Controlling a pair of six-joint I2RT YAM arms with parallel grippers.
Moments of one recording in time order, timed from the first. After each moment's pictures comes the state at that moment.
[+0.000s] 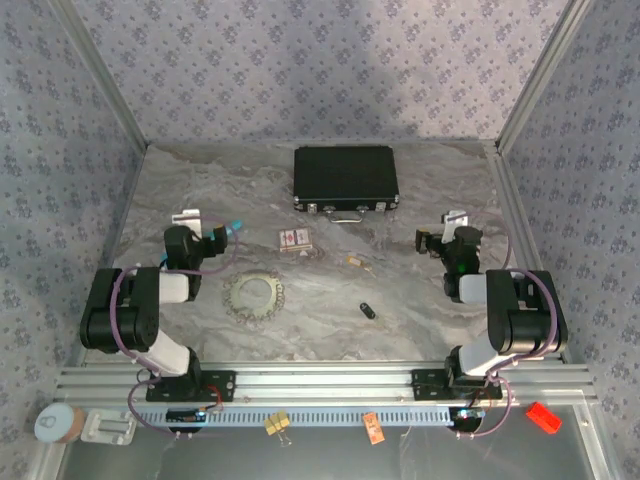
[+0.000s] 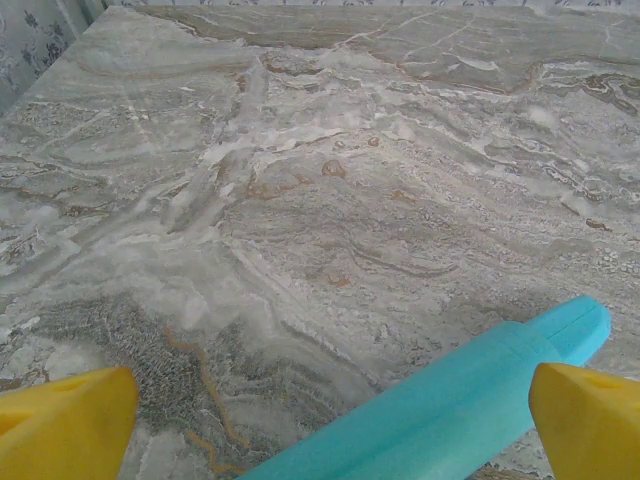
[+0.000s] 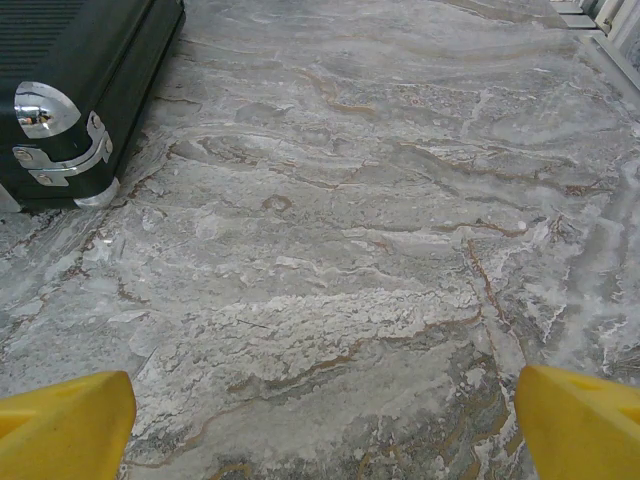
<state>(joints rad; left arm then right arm) 0.00 1.54 0.40 0.72 -0.07 -0.03 -0.03 1.51 0.38 0.69 0.00 -0.04</state>
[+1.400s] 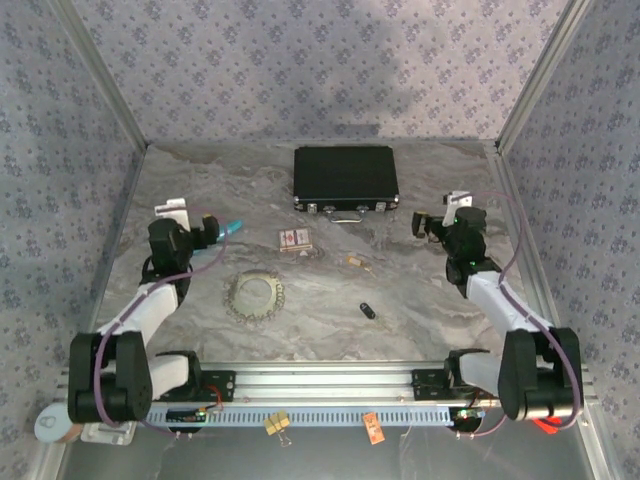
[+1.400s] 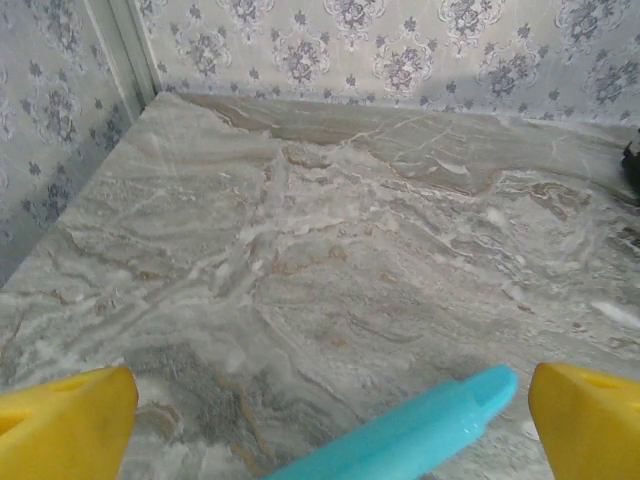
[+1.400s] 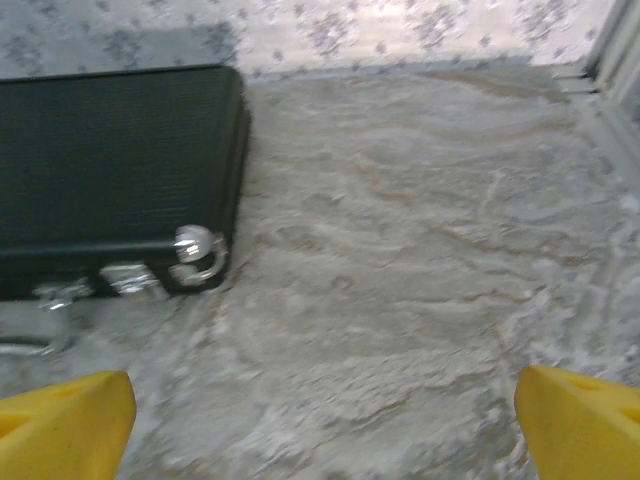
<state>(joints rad) 0.00 1.14 0.46 0.31 -0.07 -0.10 0.07 1.16 0.58 0.13 0.02 0.09</state>
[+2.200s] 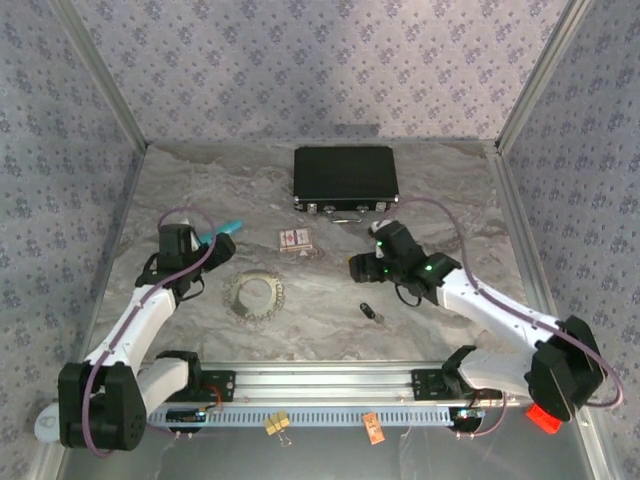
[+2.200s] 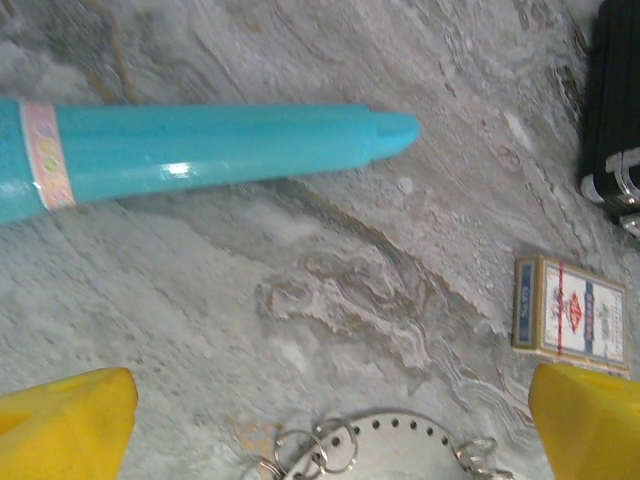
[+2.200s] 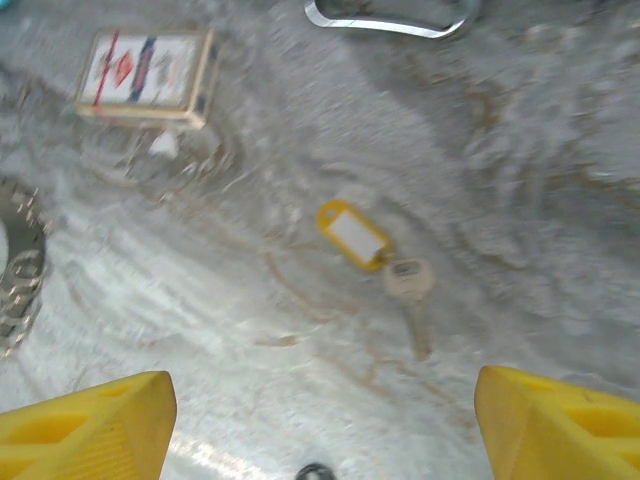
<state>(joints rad) -0.09 1.02 0.56 -0.32 0.08 -0.60 0.71 1.19 0.79 -0.46 0.08 0.40</state>
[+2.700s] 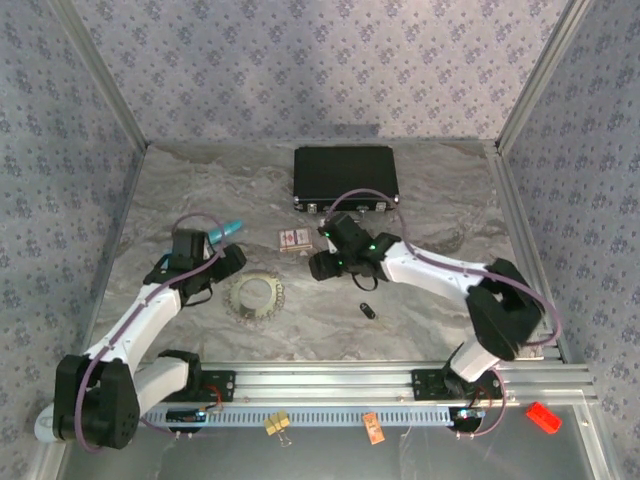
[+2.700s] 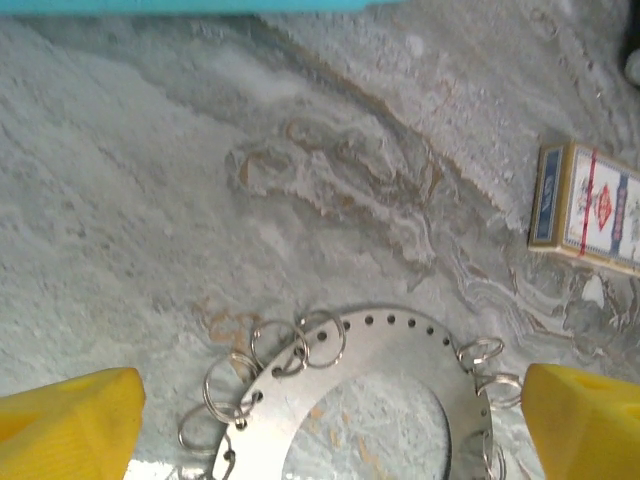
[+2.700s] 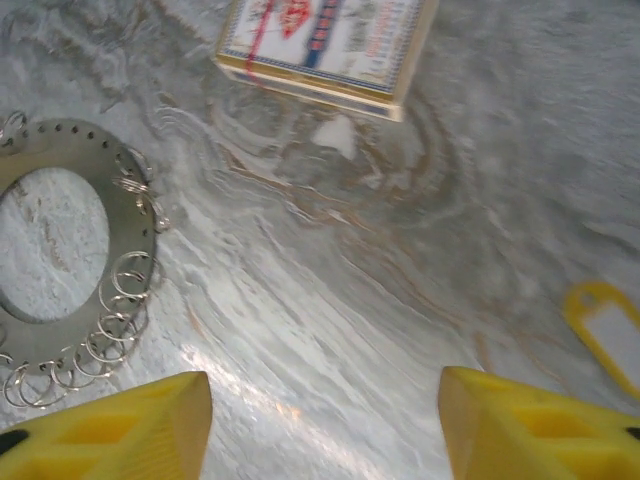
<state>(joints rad) -0.20 1.04 0.56 -0.45 0.08 -0.67 0.82 1.65 1.10 -0.41 -0.05 0.39</state>
